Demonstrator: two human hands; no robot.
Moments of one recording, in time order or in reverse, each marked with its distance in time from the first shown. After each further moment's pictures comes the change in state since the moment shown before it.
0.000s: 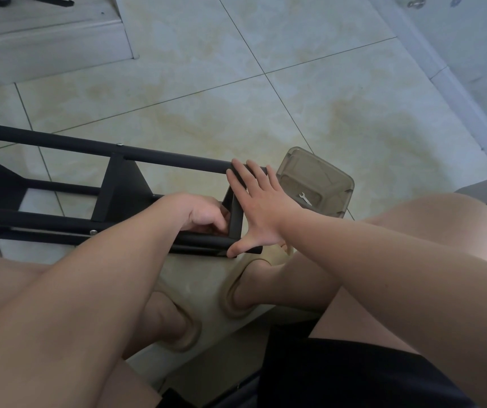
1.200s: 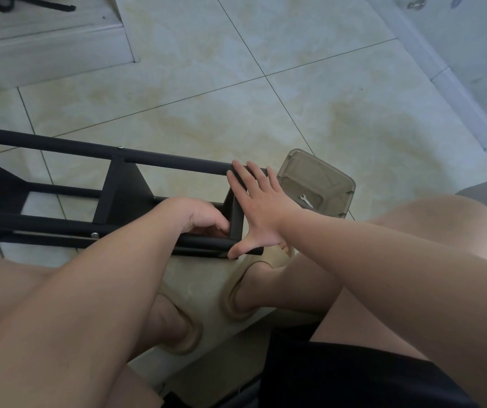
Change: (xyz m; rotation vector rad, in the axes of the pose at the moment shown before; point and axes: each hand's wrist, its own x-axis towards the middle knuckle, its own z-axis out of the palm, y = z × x) left_hand -0.002 -0.001 -0.001 0.058 0.018 -0.145; right_hand 0.002 0.001 -0.002 0.003 -0.010 0.005
